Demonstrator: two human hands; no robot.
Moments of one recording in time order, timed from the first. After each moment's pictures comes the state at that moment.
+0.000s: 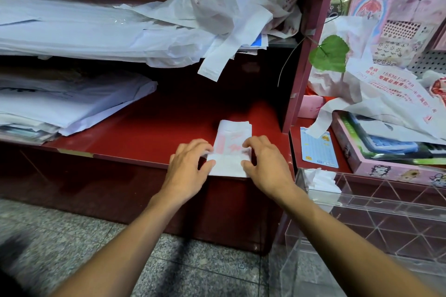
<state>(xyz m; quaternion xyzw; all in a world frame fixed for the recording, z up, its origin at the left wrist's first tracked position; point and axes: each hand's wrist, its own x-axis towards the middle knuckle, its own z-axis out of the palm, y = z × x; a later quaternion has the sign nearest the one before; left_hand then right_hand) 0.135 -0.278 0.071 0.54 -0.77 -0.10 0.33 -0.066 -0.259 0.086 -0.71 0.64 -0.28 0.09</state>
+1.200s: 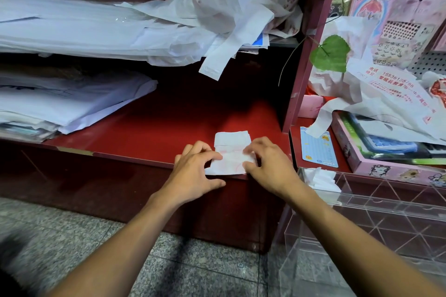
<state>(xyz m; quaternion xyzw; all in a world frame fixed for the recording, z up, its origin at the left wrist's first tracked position) 0.134 -0.278 0.071 0.52 -0.81 -0.12 0.25 -0.078 -0.260 0.087 -0.73 0.62 -0.25 0.10</state>
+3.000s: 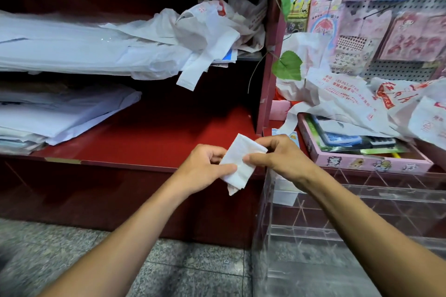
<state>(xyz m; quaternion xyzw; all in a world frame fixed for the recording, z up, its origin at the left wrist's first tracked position) 0.080 -0.222 0.138 0.40 -0.72 -0.47 0.33 -0.123 -0.193 0.158 -0.63 0.53 -0.41 0.39</state>
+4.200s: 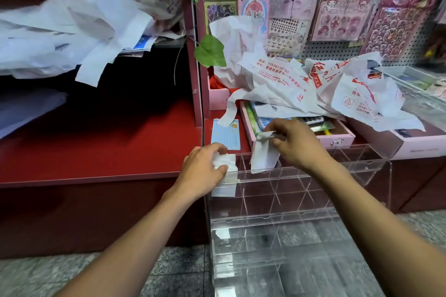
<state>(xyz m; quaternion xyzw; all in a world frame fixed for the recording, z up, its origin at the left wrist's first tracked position) -0.069 -0.211 0.109 0.47 -0.82 -0.23 0.24 -0.287 -0.158 0.145 -0.65 0.69 -0.32 0.05</state>
